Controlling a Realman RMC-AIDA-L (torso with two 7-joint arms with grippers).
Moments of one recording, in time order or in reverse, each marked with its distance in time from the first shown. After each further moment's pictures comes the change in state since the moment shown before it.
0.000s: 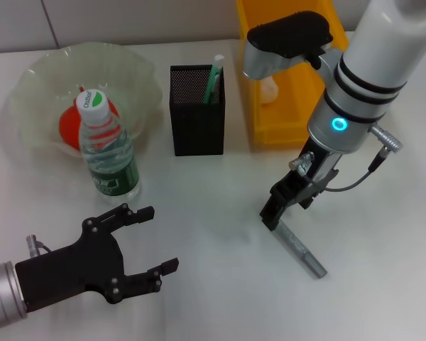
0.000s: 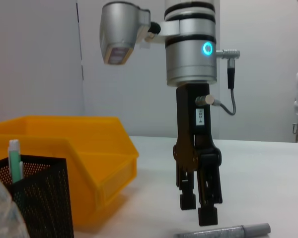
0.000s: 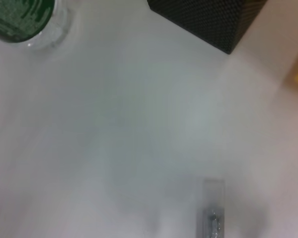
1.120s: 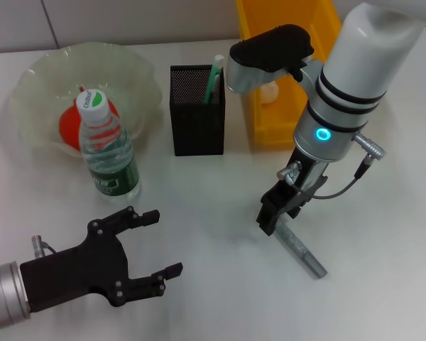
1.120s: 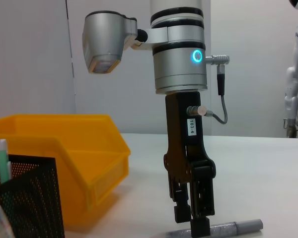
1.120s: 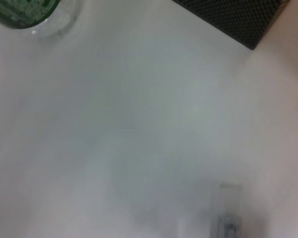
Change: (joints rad) left arm -0.011 -0.002 0.002 0.000 0.022 -0.002 0.002; right arm 0.047 0.001 -0.070 0.095 0.040 0.061 0.002
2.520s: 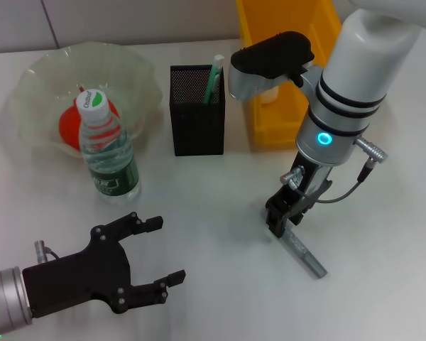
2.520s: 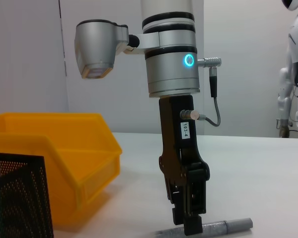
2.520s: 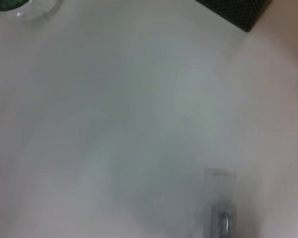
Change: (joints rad) left arm 0.006 -0.002 0.014 0.000 0.004 0.009 0.000; right arm 0.018 0.000 -0.007 0.048 -0.008 0.003 0.000
